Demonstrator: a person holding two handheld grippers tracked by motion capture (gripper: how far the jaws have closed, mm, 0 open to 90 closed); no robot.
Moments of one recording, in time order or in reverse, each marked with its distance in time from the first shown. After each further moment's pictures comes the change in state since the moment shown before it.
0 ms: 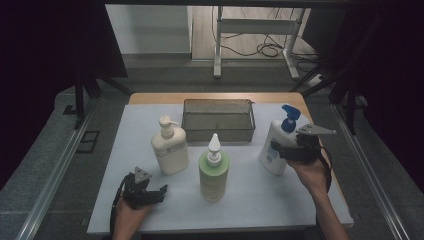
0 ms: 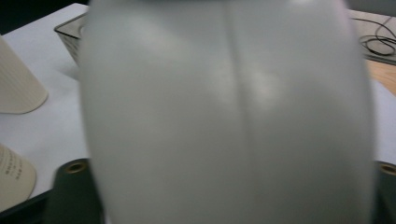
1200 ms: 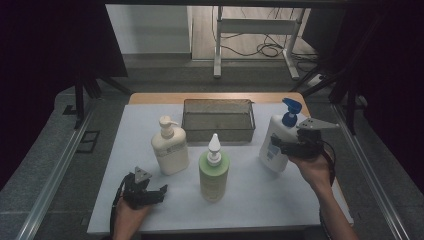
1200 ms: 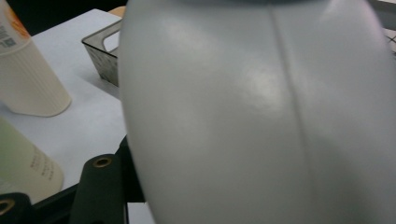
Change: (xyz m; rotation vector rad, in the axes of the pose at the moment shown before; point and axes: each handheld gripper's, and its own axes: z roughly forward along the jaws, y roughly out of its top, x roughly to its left) left arm 0.000 0.000 0.000 0.000 -0.001 0.000; right arm 0.011 0.027 -0.017 0.002 0.025 -0.047
